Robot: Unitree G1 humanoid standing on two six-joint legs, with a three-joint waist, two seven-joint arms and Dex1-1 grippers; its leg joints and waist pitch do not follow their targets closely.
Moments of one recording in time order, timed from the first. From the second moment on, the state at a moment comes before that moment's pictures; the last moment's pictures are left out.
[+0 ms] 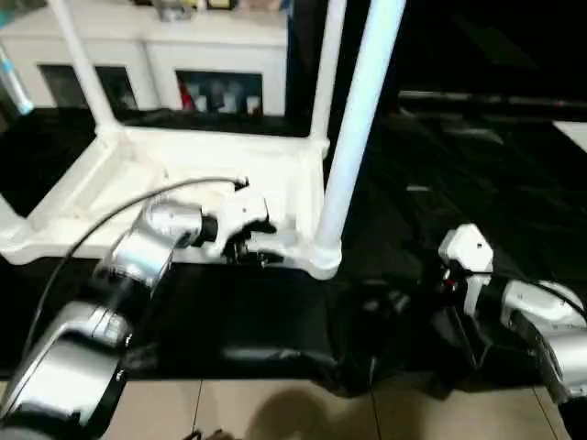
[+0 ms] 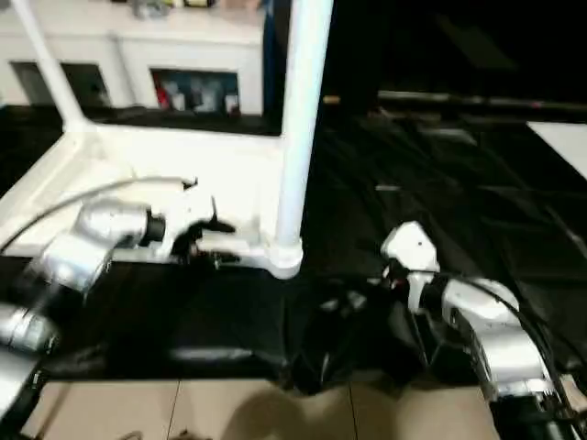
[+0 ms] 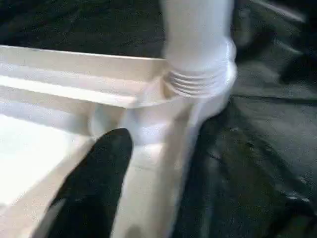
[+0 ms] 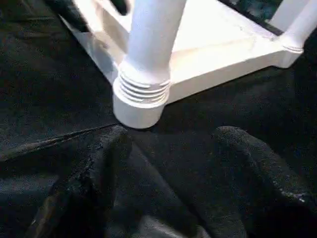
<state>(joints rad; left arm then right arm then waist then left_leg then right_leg) -0.82 0.41 -0.33 0.77 0.04 0.06 -1.09 -0.18 -0.54 0.04 0.16 0.20 0.11 0.91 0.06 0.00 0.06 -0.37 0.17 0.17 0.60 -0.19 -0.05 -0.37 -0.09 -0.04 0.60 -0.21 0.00</state>
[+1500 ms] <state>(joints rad) -1.00 0.33 -0.32 1.26 0.17 -0.12 -1.20 -0.15 -0.55 0.06 0.09 0.25 0.15 1.03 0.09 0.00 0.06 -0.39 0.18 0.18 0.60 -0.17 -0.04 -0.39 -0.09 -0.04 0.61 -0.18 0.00</state>
